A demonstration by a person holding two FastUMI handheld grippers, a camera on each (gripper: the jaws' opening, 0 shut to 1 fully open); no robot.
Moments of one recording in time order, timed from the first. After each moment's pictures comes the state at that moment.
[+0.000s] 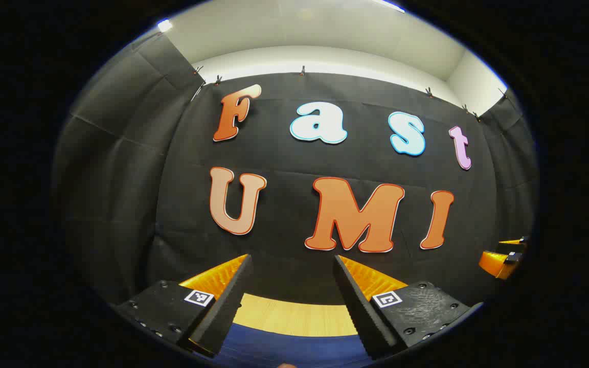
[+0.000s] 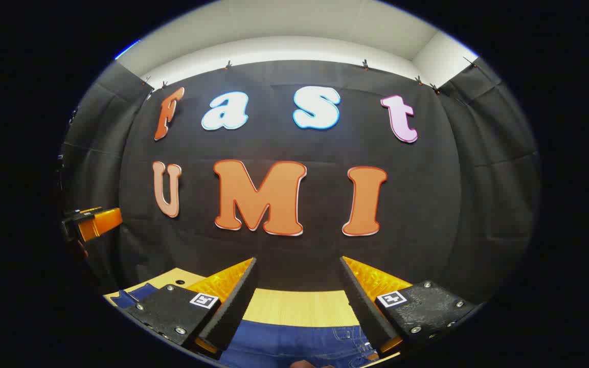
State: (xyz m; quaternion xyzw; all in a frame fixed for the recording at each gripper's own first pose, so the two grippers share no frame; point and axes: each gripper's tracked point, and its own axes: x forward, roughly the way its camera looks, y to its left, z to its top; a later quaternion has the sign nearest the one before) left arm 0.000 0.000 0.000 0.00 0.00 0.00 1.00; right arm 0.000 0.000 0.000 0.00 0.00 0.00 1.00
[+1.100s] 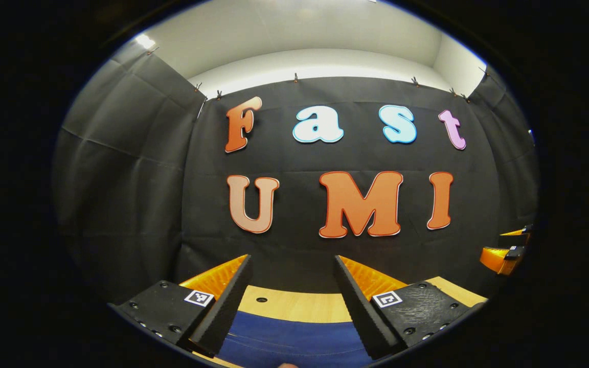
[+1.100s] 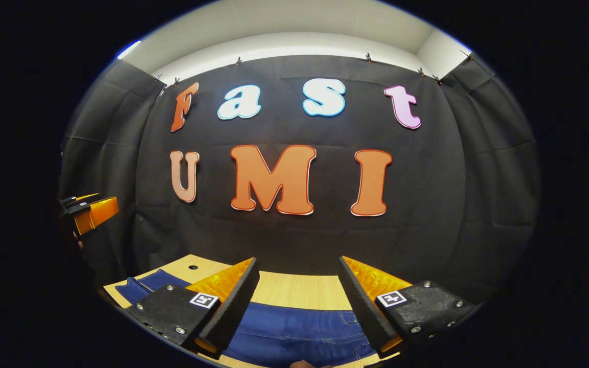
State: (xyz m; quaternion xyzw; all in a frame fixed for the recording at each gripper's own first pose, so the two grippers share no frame) left arm -0.089 0.019 -0.021 0.06 0.00 0.06 1.00; right arm -0.046 0.007 -0.048 0.00 0.02 0.03 1.00
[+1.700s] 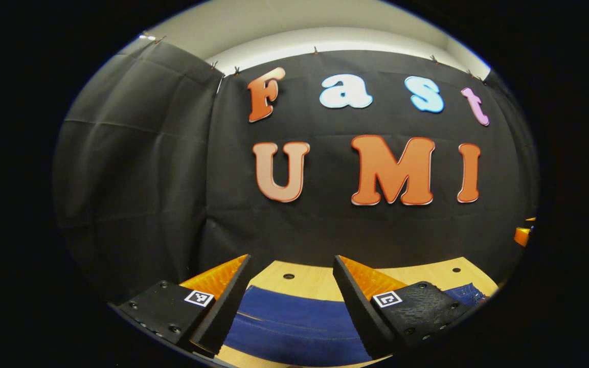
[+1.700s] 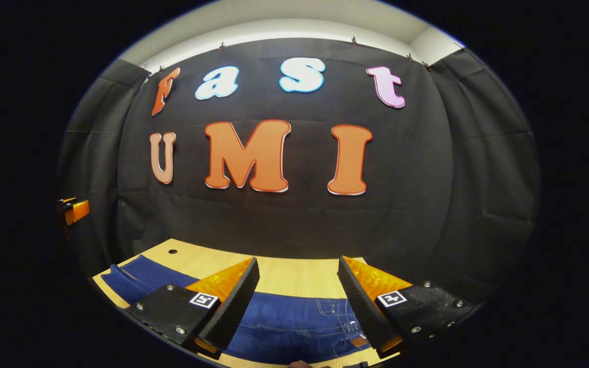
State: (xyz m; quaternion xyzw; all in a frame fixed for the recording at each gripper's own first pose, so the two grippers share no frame) left arm -0.086 0.102 -0.099 0.05 0.10 0.13 0.99; right arm -0.028 -0.063 -0.099 0.00 0.08 0.00 1.00
